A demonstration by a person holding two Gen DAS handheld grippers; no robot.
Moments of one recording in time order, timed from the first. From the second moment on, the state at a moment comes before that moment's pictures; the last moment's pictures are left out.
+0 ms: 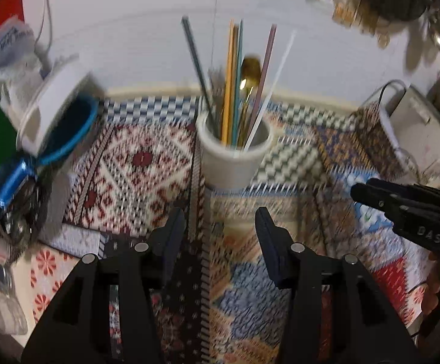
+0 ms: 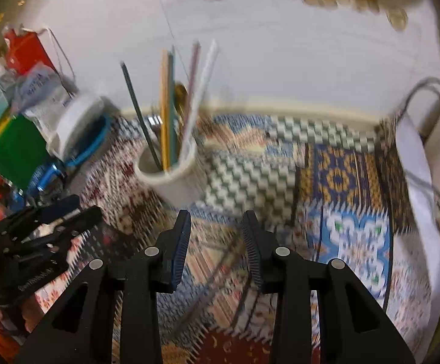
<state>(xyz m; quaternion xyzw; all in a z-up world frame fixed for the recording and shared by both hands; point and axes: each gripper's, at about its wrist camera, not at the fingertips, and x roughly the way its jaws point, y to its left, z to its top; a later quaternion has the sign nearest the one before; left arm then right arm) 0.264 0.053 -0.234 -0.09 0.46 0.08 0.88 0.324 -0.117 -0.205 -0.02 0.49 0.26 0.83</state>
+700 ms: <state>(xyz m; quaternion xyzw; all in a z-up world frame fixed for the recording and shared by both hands) 0.254 0.031 -0.295 -0.09 0.53 0.06 0.84 0.330 -0.100 -0.303 -0.06 0.56 0.21 0.80</state>
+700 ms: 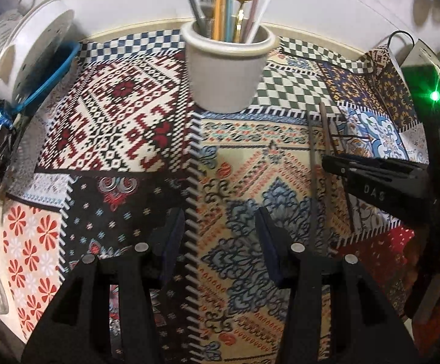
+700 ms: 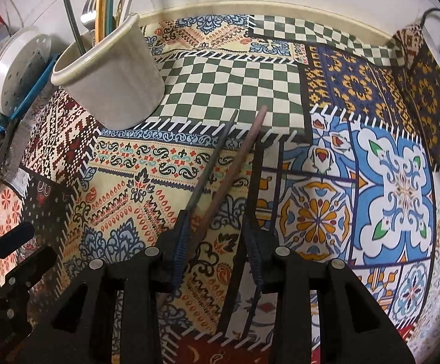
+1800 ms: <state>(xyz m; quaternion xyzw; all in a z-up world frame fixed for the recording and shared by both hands) 0.397 -0.098 -0.329 -0.03 0.60 -0.09 0.80 0.348 -0.206 -0.305 0.01 0.60 0.21 0.77</state>
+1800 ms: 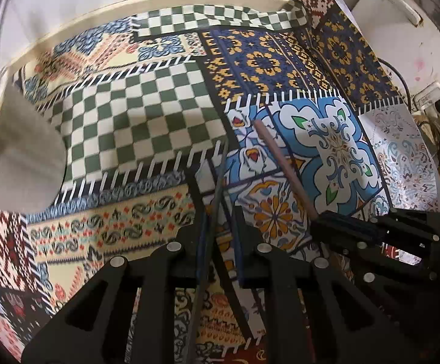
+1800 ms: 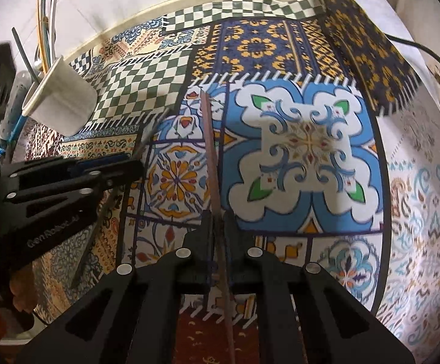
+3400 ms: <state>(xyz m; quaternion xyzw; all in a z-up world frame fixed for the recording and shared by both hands) 0.276 -0.034 -0.168 -0.03 0.40 -0.07 0.91 0.300 -0.164 -0.151 0.00 0.42 0.26 0.87</state>
